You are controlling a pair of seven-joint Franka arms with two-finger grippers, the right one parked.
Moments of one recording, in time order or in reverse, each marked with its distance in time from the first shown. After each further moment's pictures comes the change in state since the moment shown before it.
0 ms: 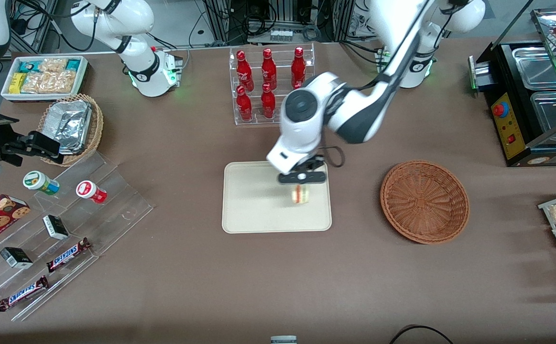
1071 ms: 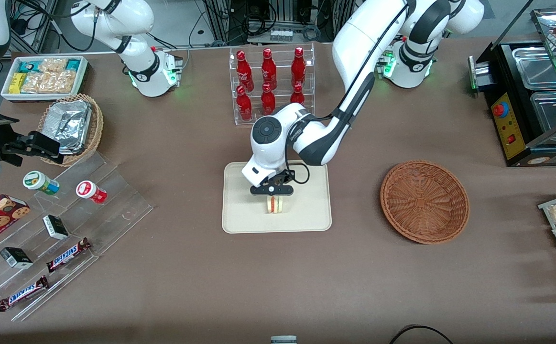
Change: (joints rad) arm -0.060 0.210 0.004 0.114 0.028 0.124 -0.072
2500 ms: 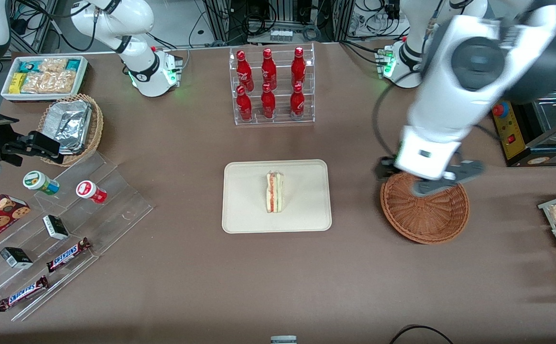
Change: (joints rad) arm 0.447 -0.502 0.045 0.063 0.004 -0.602 0.189
